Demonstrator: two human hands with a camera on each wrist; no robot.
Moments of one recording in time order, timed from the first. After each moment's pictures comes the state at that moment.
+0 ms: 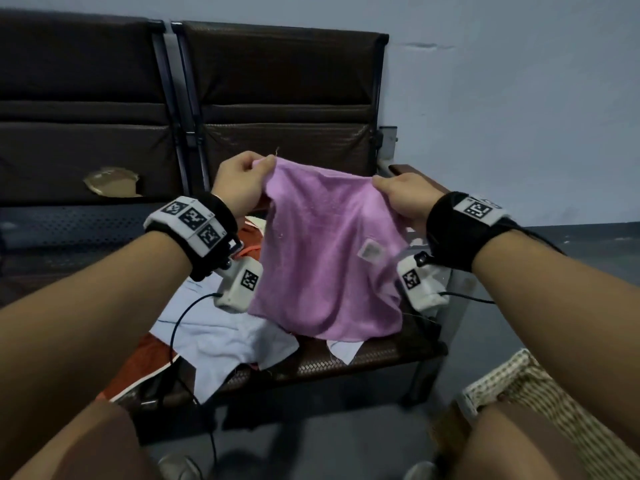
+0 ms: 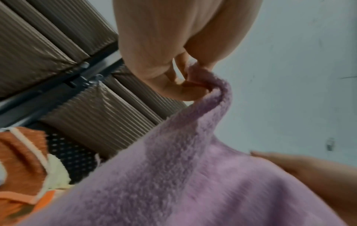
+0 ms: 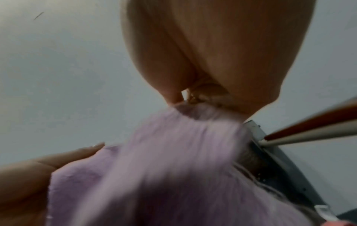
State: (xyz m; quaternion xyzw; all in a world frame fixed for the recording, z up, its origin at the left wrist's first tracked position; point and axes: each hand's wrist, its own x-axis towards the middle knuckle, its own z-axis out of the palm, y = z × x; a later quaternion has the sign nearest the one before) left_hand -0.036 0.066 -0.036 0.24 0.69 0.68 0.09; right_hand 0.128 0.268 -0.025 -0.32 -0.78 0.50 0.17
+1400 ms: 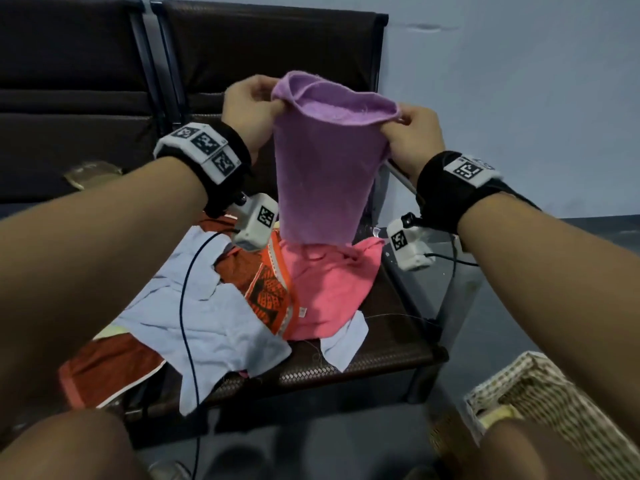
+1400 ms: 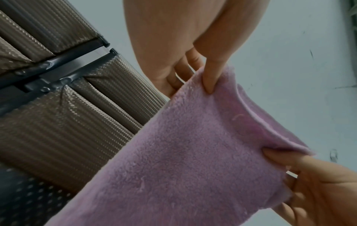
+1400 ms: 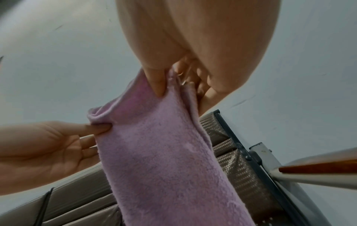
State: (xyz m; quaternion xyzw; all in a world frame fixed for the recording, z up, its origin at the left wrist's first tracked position) left_hand -0.075 0.134 0.019 0.33 0.66 0.67 0.00; right_hand 0.086 0.308 0.001 -0.19 -0.76 0.46 0.41
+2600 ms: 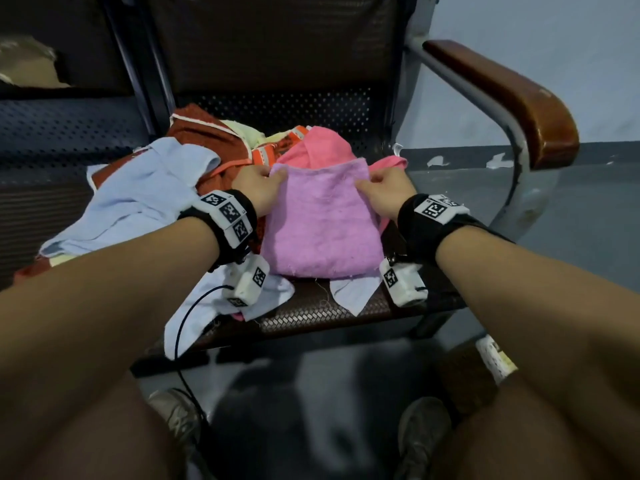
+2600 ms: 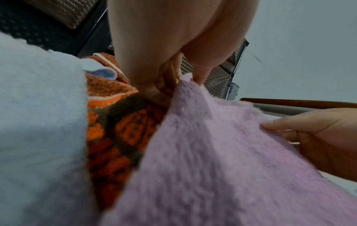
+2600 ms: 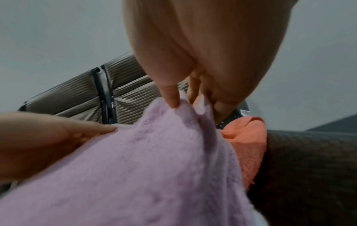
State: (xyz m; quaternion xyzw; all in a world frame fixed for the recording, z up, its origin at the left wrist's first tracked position) left_hand -0.084 0.123 -0.246 0.20 0.88 0.42 0.13; right_hand 0.071 0.300 -0.231 -0.36 -0.84 0.38 0.12
